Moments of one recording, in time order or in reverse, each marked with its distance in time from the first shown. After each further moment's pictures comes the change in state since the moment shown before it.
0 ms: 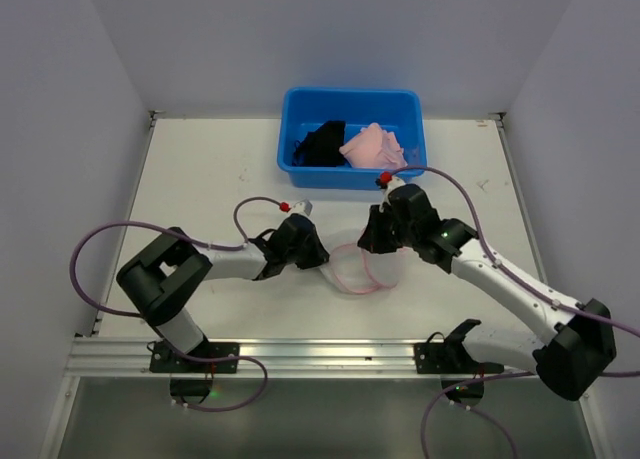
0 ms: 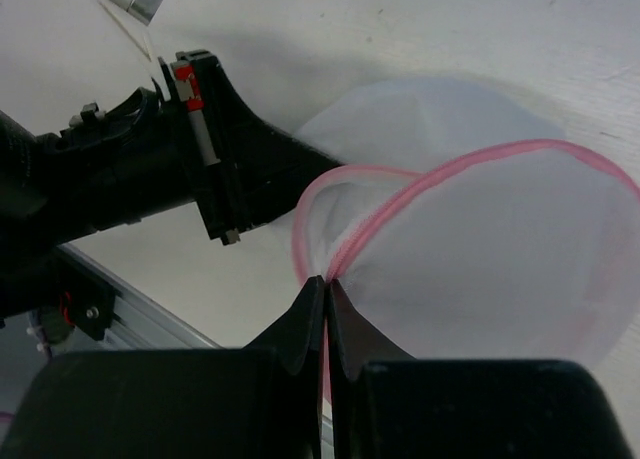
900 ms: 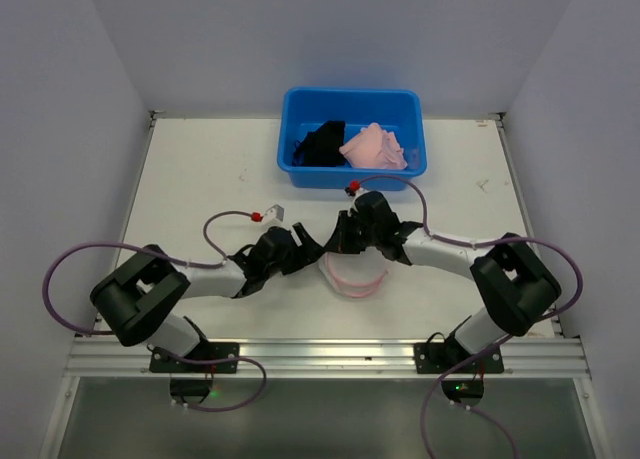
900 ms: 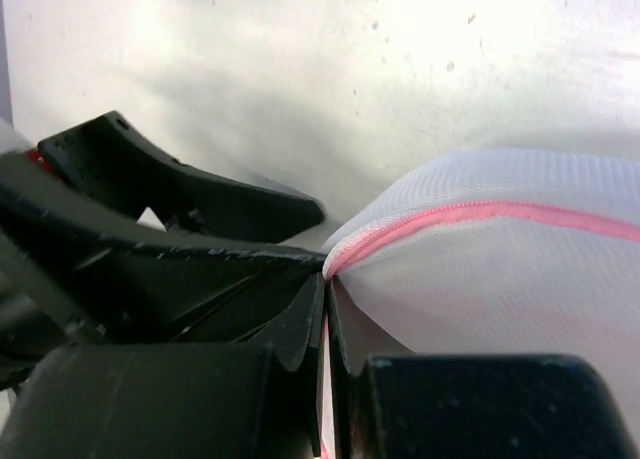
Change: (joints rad) left arm 0.006 -0.118 -0.217 0.224 -0.107 -0.145; right arm 0.063 0.436 -0.111 0.553 -0.151 0.166
